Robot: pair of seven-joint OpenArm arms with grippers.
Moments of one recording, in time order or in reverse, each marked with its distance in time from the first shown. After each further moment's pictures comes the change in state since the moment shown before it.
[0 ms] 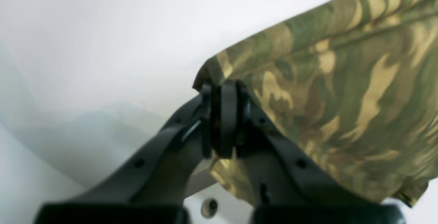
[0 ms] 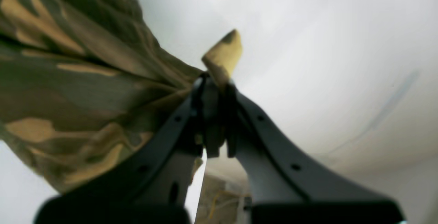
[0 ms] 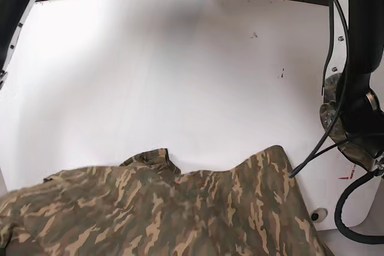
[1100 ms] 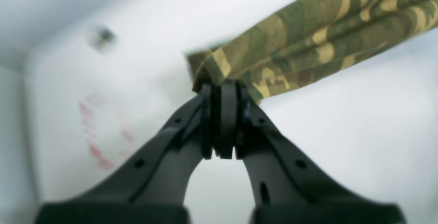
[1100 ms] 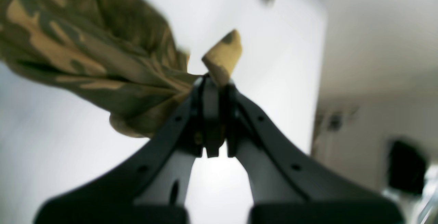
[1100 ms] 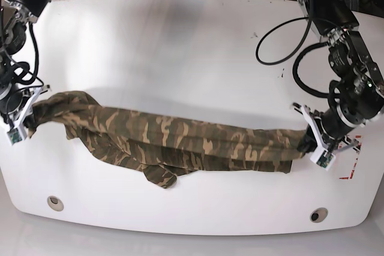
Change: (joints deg) left arm 55.4 0.0 -0.2 18.6 -0.2 0.2 2.2; right arm -61.9 -14.6 32.4 20.1 -1.0 0.0 -0.9
